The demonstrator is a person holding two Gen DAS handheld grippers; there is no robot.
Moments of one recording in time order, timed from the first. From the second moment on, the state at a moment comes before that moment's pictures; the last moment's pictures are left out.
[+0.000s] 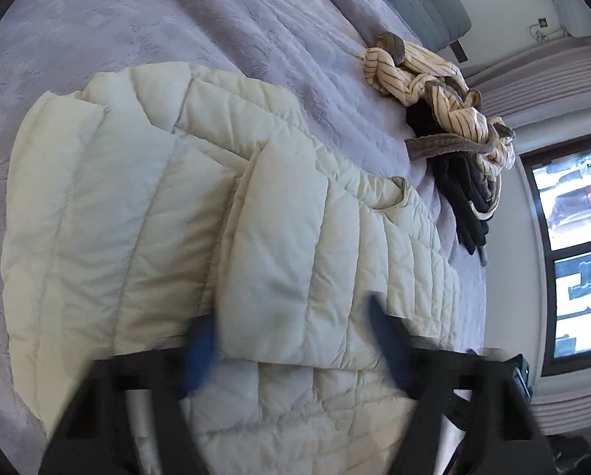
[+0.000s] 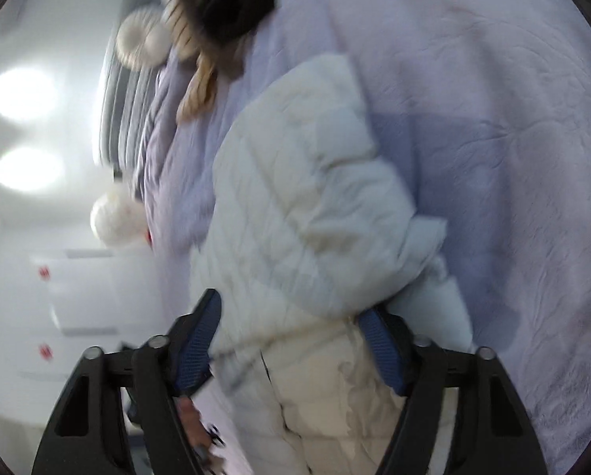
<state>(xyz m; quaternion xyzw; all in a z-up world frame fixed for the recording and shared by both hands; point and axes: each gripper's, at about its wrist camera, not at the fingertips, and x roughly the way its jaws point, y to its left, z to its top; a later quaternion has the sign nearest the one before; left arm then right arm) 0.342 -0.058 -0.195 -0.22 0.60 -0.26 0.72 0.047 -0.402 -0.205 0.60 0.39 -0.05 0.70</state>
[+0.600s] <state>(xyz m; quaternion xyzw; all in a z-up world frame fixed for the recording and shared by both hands) 0.296 -0.034 -0.202 -0.13 0.59 -0.23 0.76 0.046 -0.406 -0.241 0.57 0.43 -0.06 0.70</state>
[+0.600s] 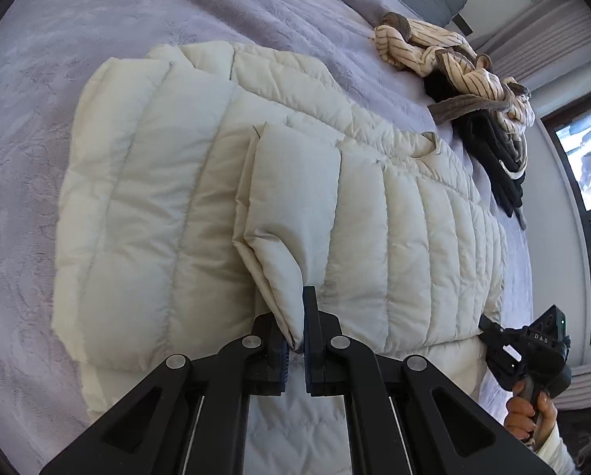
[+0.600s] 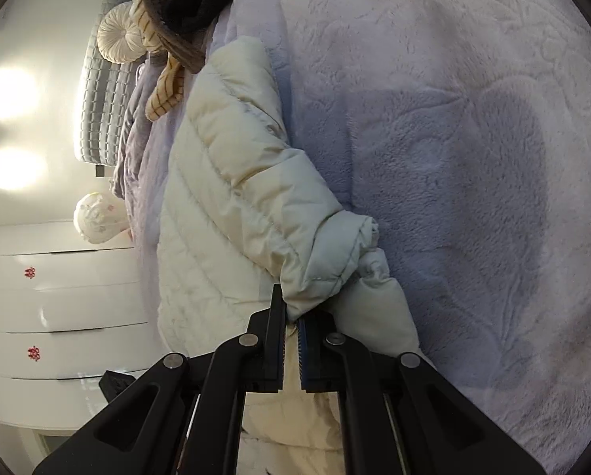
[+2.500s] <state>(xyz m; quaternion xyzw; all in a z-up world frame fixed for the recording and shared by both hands) 0.313 -0.069 -0.204 0.02 0.58 -0.16 0.80 0.108 -0.463 -0.194 0.32 0.47 -0.15 0.81</state>
